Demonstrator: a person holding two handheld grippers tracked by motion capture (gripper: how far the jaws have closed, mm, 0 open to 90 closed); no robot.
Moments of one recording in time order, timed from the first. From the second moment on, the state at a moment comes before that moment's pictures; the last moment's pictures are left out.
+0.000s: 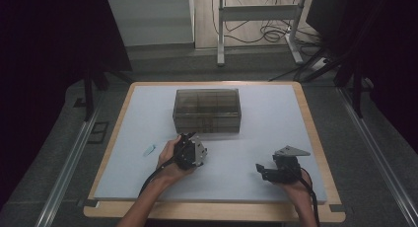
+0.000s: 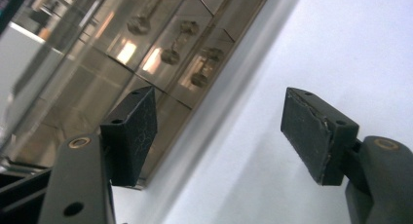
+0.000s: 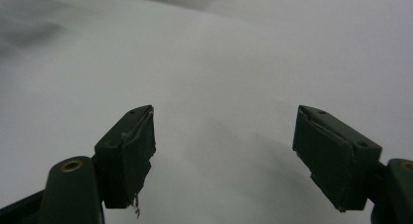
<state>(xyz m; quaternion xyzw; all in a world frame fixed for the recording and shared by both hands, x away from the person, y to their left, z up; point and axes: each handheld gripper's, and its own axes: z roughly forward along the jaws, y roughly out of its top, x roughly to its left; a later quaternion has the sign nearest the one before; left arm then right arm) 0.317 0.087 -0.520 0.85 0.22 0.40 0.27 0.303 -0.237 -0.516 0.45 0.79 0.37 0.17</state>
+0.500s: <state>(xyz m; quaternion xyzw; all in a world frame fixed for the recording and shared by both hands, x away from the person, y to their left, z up) 0.308 0.104 -0.525 0.86 0.27 0.33 0.30 0.302 -0.233 -0.513 0.44 0.79 0.38 0.17</state>
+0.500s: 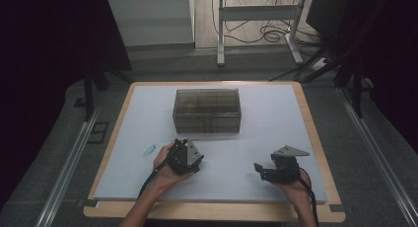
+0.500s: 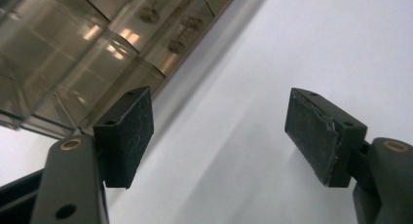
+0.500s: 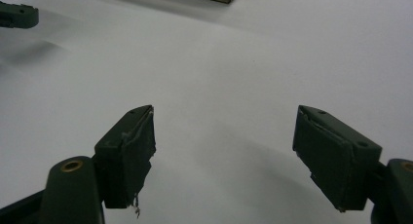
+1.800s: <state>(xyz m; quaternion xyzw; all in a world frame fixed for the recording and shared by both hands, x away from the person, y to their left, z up) 0.304 0.163 -0.512 0.83 0.35 0.25 0.37 0.308 -0.215 -0.502 0.40 0.81 0.41 0.16</state>
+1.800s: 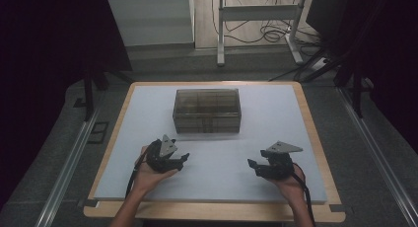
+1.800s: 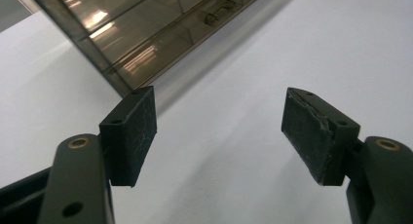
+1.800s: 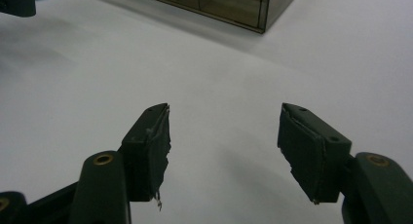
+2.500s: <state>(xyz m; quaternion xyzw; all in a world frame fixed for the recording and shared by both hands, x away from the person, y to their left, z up) 0.313 0.189 -0.504 0.82 0.36 0.24 0.37 0.322 -0.205 -0.484 0.38 0.81 0.42 0.15</state>
